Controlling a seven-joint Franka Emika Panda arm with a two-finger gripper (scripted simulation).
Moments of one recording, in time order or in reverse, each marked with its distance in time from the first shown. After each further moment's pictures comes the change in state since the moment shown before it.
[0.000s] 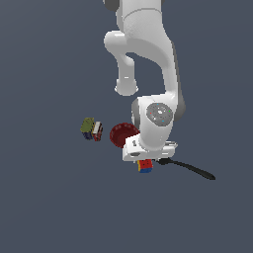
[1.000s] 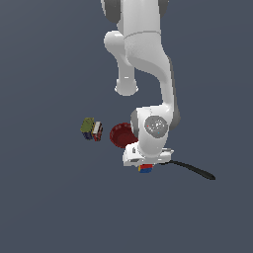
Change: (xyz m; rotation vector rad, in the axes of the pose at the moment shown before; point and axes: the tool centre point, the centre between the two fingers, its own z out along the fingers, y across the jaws) arm 0.000 0.000 0.050 0.000 0.000 0.000
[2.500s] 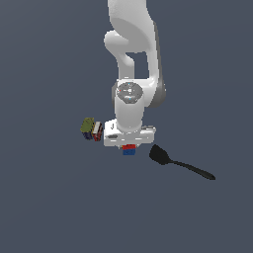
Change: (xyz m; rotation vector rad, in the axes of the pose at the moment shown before) arm -0.056 0.072 -0.081 0.000 -0.002 0.000
